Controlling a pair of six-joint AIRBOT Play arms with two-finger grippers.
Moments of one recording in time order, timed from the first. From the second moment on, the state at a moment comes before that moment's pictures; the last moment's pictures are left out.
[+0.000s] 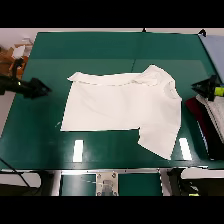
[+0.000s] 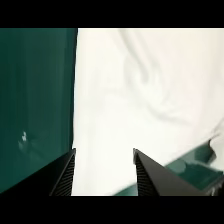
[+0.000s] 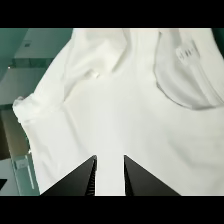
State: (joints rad) left arm 0.41 -1.56 1.24 0.82 -1.44 -1.09; right arm -0.77 -1.50 1.21 -0.61 1.41 1.17
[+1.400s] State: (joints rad) left arm 0.23 -1.56 0.99 1.13 -1.42 -1.20; right arm -0.86 -1.41 1.00 -0.64 1.40 1.11
